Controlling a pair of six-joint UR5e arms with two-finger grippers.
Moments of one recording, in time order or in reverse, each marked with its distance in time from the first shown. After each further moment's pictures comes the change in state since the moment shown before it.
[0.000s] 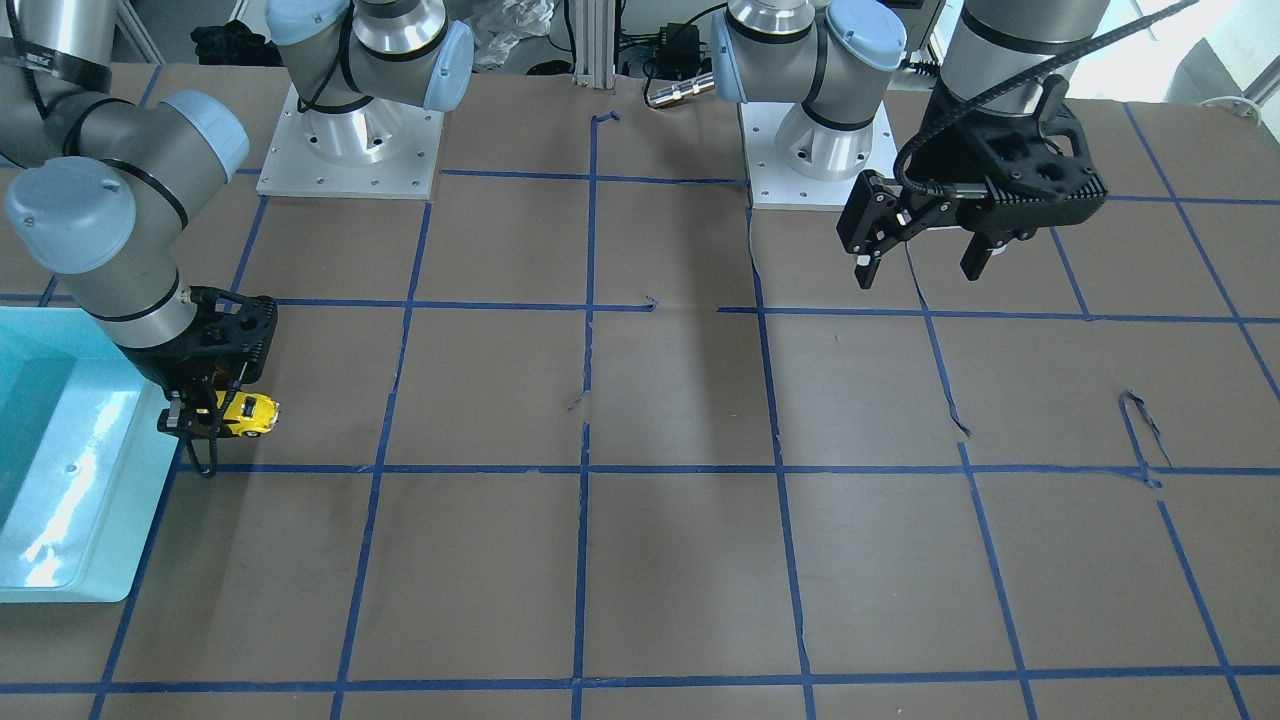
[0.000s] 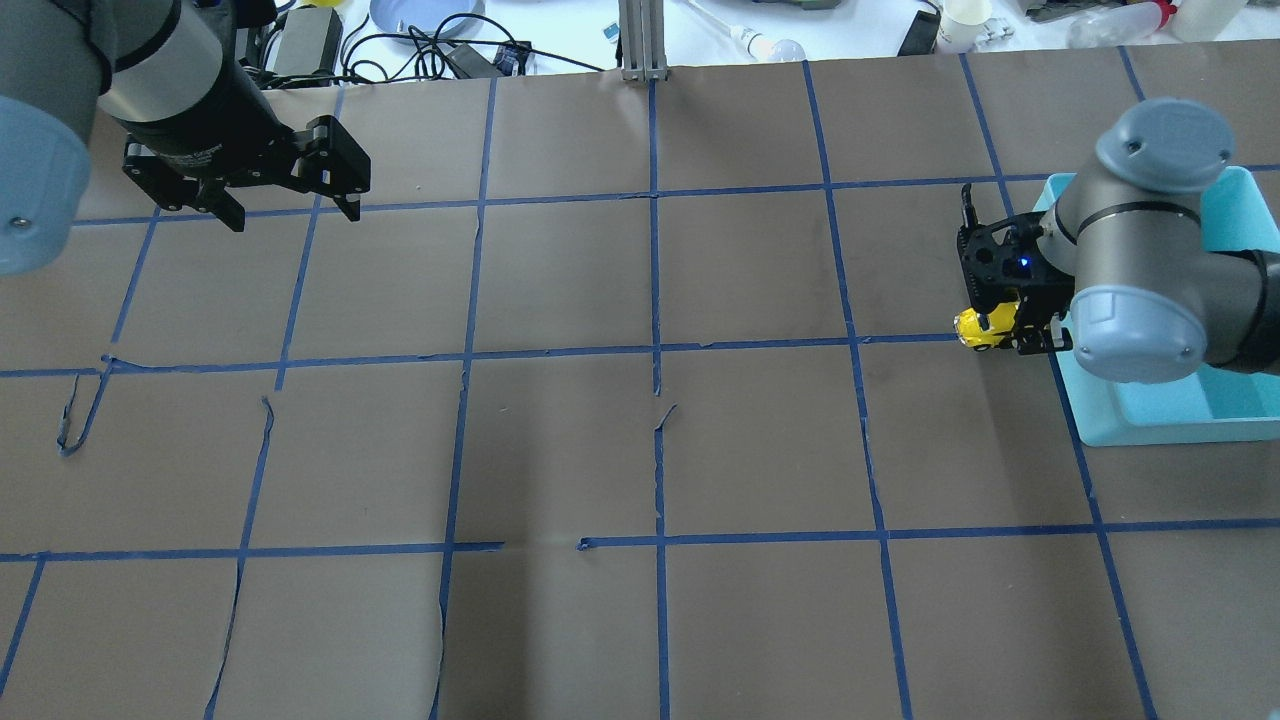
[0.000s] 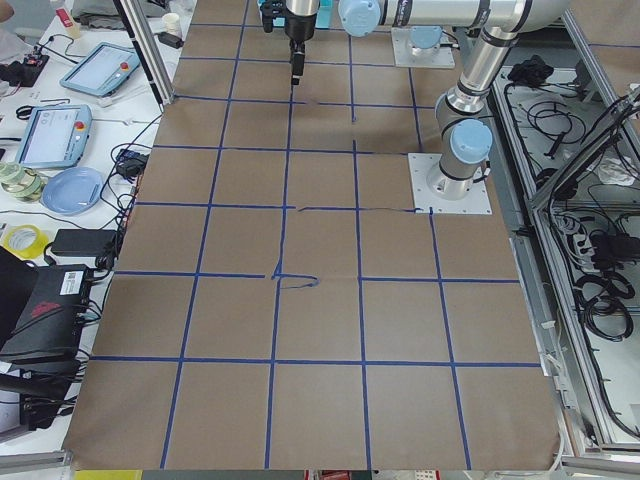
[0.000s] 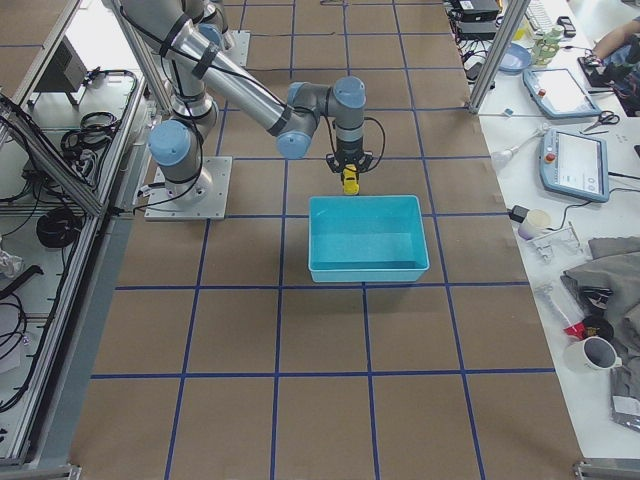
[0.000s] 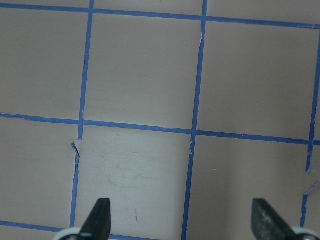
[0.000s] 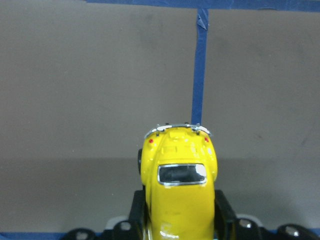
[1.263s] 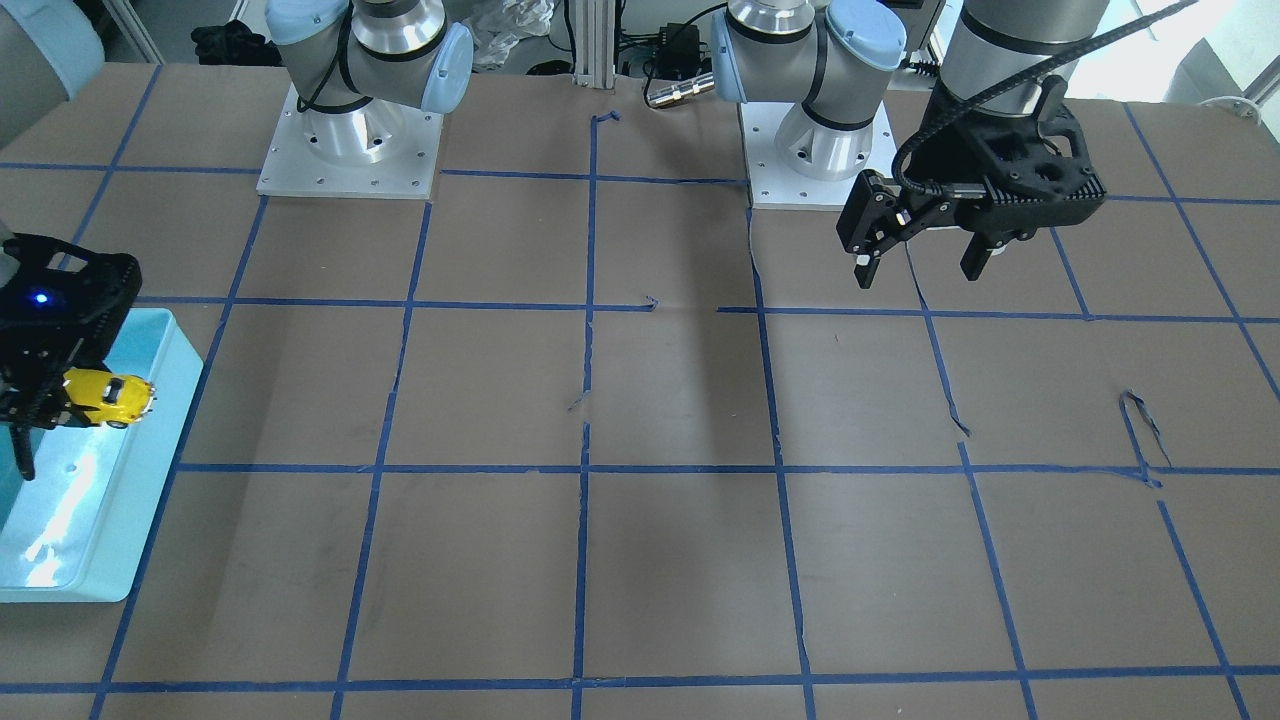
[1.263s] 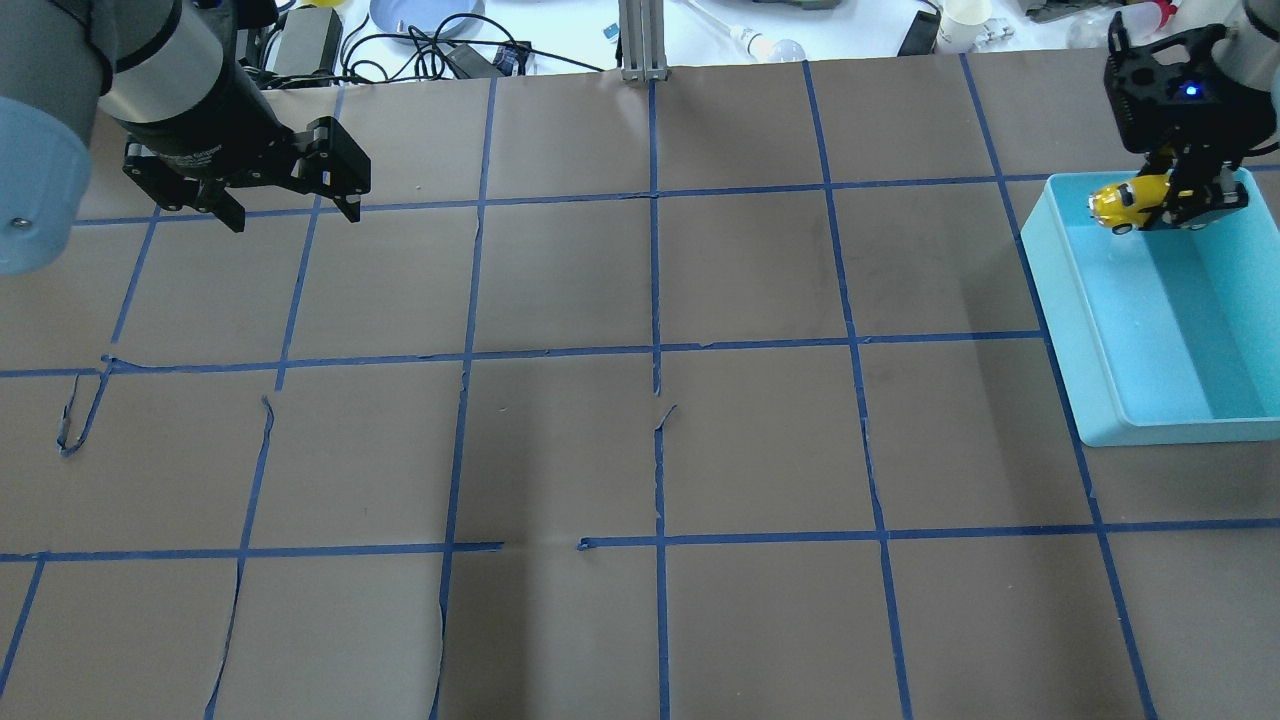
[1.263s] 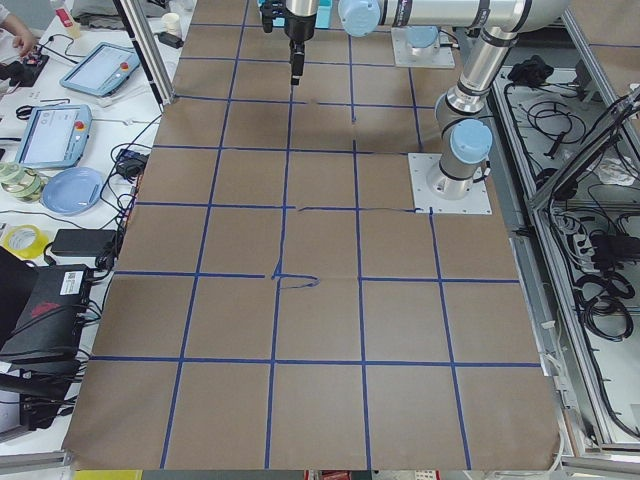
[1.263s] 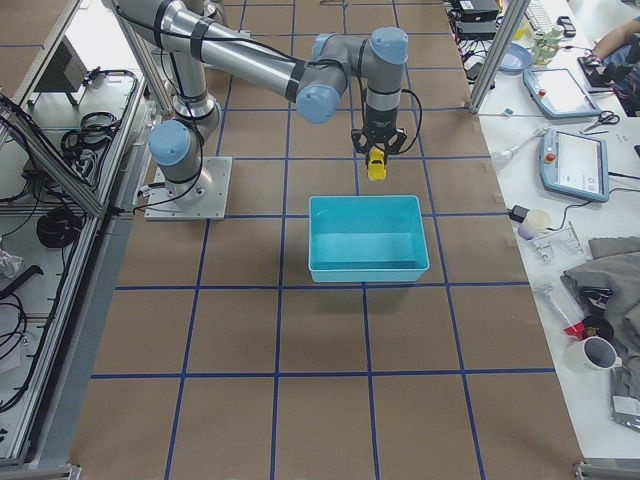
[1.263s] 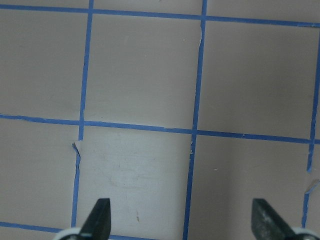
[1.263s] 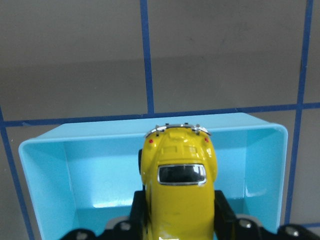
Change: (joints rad) left arm -0.001 0.000 0.000 0.000 0.000 0.004; right arm -0.137 0.003 -0.367 0.370 -0.062 -0.047
